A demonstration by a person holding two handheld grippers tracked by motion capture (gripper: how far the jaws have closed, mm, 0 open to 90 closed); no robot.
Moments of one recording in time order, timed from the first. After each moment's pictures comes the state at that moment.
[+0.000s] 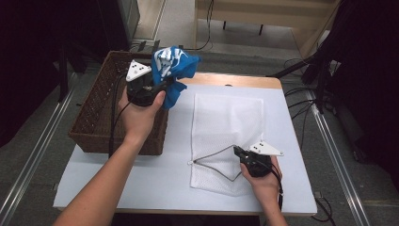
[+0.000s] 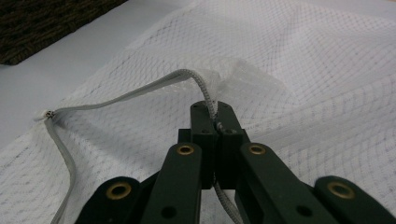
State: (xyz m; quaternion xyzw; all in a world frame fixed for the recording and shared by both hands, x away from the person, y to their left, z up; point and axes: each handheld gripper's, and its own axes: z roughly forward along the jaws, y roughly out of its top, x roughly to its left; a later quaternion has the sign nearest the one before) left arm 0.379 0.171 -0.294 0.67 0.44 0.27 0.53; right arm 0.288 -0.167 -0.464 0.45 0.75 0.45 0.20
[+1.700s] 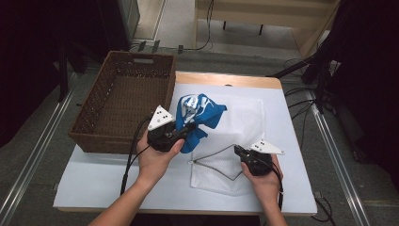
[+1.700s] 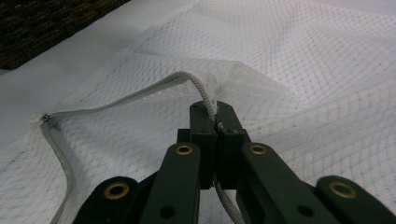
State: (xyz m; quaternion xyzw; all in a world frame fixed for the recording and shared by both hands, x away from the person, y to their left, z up) left arm 0.299 0.131 -0.361 0.73 0.39 0.17 0.53; right arm 0.293 -0.170 -0.467 0.45 0.74 0.45 0.19
